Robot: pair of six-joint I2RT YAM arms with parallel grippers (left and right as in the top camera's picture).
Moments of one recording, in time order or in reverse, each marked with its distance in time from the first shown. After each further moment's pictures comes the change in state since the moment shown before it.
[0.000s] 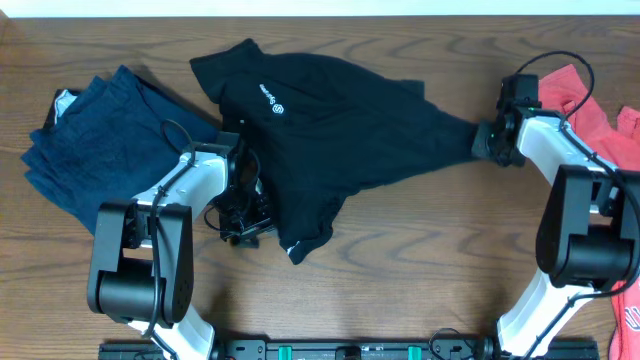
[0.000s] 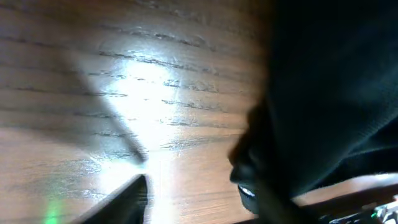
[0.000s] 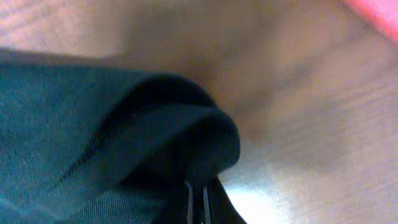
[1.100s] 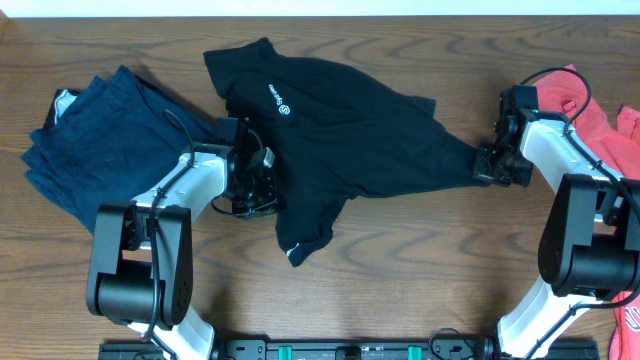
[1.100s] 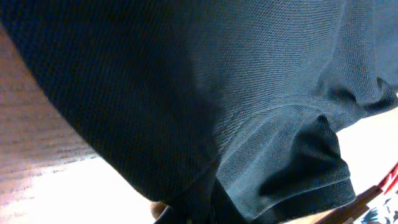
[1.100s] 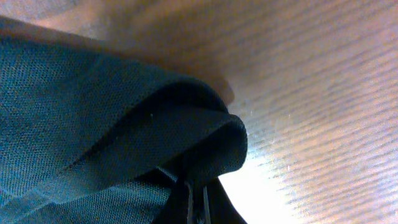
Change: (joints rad) left arm 0.000 -0.009 -0.003 0.295 0.119 0.049; right arm 0.000 -0.040 -0.018 -0.213 0.001 -0.012
